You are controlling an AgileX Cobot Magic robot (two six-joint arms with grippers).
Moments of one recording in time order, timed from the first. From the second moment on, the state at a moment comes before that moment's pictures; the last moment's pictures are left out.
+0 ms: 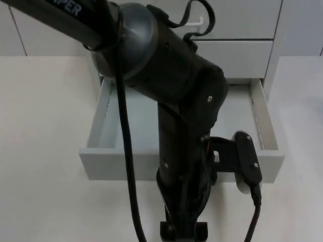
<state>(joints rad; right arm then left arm) -0.02 0.94 -0.80 0.03 0.74 -0.04 -0.86 2.14 -1.29 0.03 0.79 0.66</state>
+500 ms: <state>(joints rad) -0.02 0.94 -0.80 0.03 0.74 -0.04 -0.85 2.02 -1.28 0.13 0.80 0.57</state>
